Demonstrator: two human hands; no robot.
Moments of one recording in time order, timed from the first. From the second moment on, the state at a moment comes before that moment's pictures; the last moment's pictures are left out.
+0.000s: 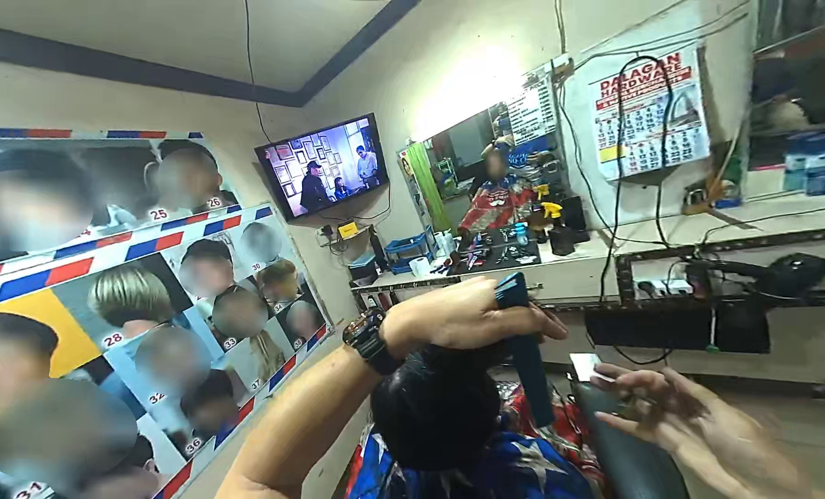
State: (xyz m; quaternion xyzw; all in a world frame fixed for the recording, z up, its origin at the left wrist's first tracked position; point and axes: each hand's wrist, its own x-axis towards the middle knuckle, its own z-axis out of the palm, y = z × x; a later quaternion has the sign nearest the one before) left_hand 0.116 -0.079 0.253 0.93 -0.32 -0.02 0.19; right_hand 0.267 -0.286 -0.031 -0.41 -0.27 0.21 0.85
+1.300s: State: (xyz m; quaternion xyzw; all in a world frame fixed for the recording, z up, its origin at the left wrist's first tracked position) left_hand 0.036 0.006 0.172 0.89 -0.43 -0.02 -0.16; right_hand 0.027 -0.226 -0.045 -0.63 -0.39 -0.08 0.67
